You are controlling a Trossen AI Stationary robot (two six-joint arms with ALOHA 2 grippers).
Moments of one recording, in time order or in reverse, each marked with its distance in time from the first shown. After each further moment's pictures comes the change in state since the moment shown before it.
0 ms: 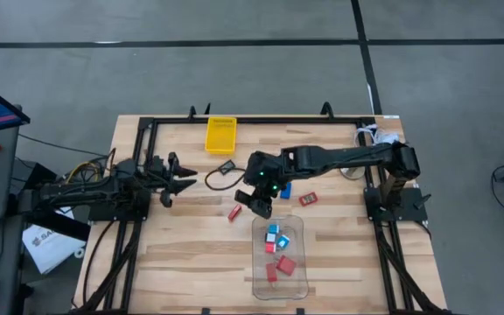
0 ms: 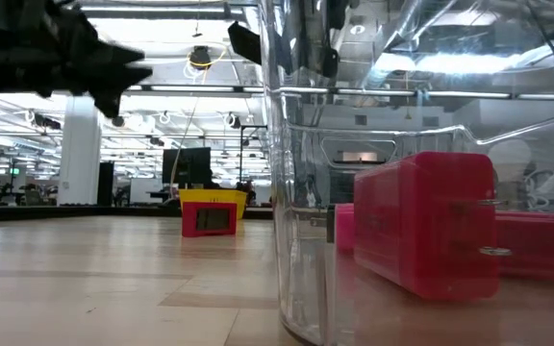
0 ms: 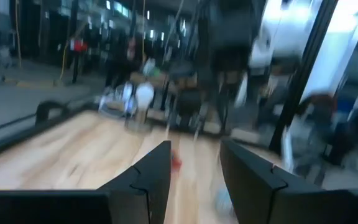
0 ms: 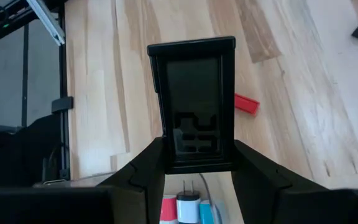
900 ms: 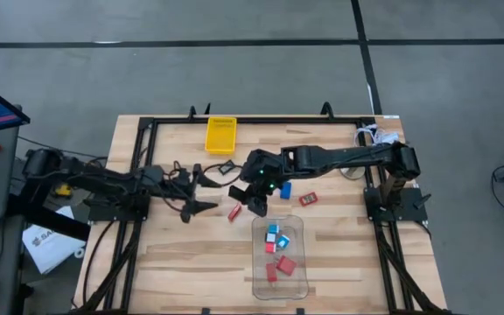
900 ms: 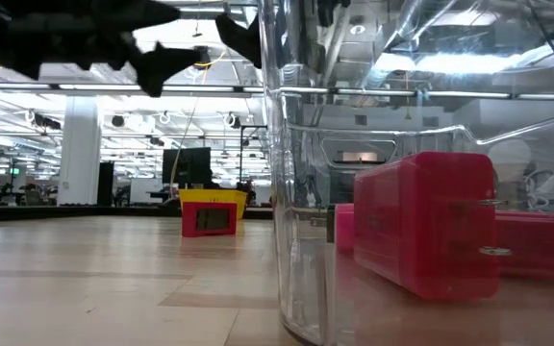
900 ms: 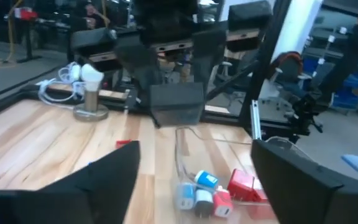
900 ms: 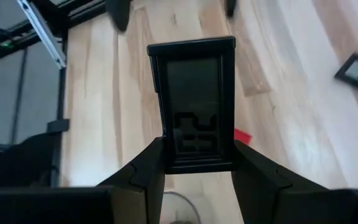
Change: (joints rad) left arm -0.309 0.628 0.249 0.261 -0.139 0.076; right arm 0.011 0.000 0.000 0.096 0.047 -0.026
